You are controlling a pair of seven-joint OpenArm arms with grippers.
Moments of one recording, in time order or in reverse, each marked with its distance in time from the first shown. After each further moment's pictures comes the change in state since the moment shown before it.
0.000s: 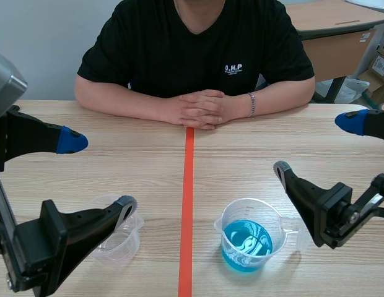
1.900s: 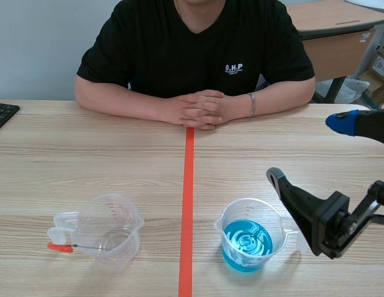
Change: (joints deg) left arm 42.8 24.2 -34.1 -0.5 15.1 1.4 -19.2; right arm 0.0 0.0 -0.8 0.0 -2.8 2.8 2.1
